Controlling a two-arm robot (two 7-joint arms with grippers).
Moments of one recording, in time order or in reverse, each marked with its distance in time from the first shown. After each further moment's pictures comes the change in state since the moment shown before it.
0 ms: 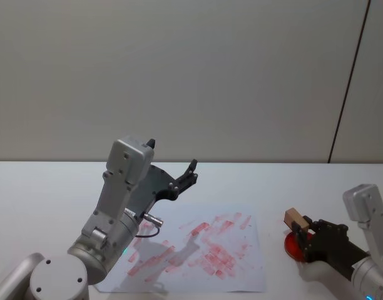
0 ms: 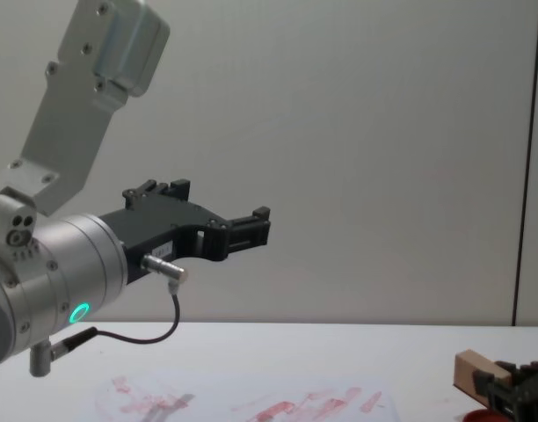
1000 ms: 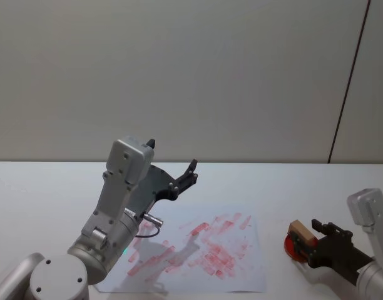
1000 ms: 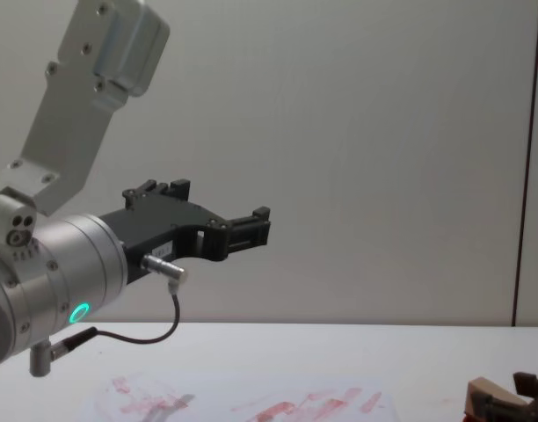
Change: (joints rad) left arm 0.000 0.000 0.000 0.000 0.000 0.000 0.000; right arm -0.011 0.014 0.009 0.003 0.015 0.024 0.009
